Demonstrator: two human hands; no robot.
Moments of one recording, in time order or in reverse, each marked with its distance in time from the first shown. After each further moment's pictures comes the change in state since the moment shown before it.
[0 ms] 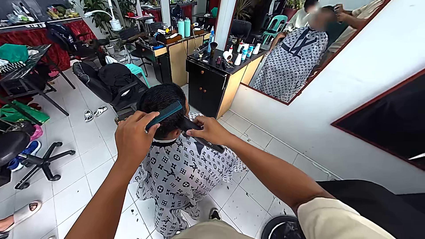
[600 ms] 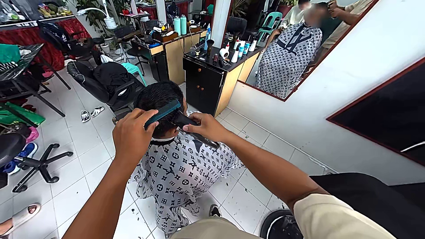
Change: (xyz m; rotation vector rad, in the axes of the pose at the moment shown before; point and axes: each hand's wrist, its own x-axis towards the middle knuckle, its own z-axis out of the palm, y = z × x) left_hand 0.004 0.004 -0.004 -0.005 -0.032 0.008; right_hand 0.000 -0.005 0.002 0.126 -0.002 -0.040
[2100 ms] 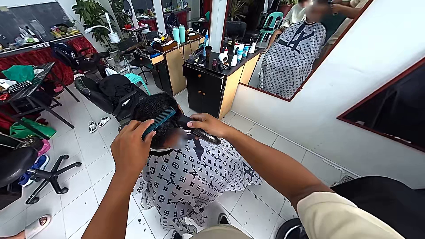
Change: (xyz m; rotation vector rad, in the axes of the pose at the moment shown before) left_hand 0.006 0.016 0.002 0.099 0.032 -0.060; right_hand 0.018 0.016 -0.034 0.340 -0.132 0.057
